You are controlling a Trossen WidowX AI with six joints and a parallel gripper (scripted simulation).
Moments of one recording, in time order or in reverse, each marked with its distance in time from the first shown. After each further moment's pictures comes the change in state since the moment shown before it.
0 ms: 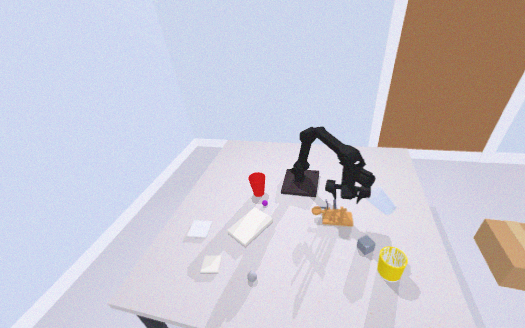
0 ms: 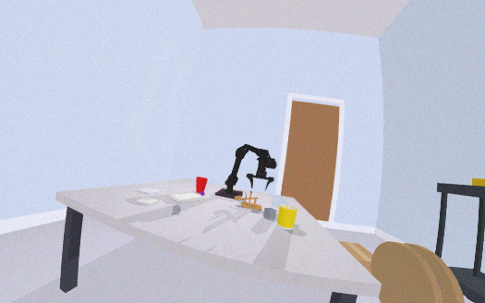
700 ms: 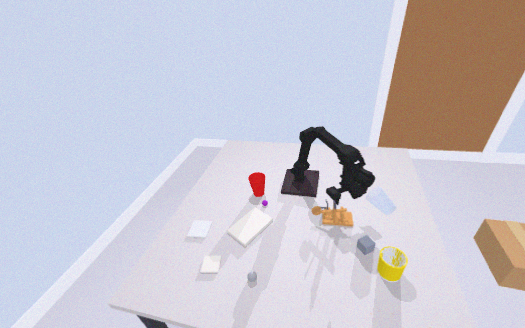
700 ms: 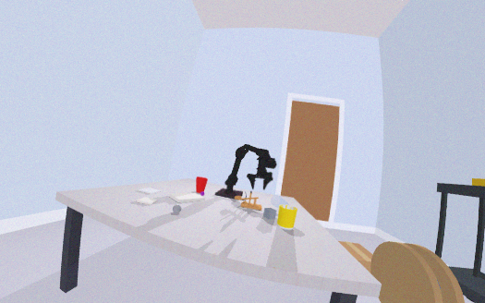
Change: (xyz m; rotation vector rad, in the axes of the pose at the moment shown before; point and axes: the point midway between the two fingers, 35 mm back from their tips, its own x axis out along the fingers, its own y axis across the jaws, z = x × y) arm -0.002 -0.001 -0.001 -0.733 0.002 -0.001
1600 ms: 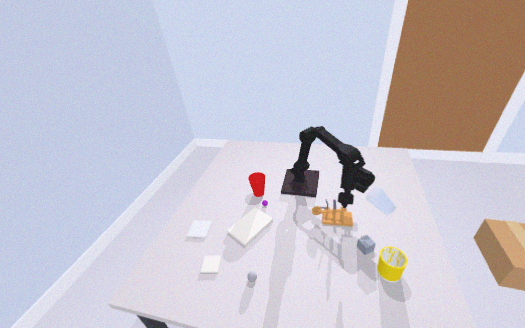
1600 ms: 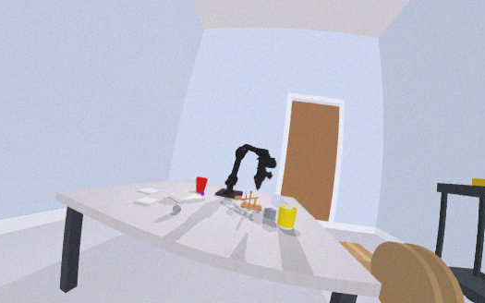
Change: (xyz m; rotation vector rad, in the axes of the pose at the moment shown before) arm -0.002 0.000 -0.001 -0.841 0.002 0.001
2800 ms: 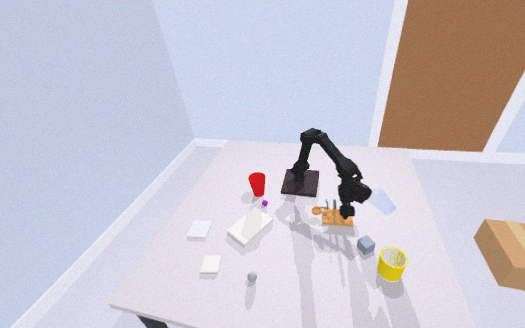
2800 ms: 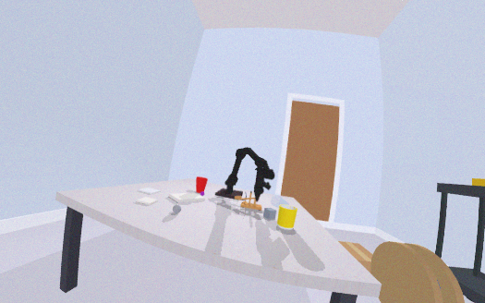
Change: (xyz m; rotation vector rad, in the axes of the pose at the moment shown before) arm 0.074 0.000 0.001 -0.158 -0.006 -0.007
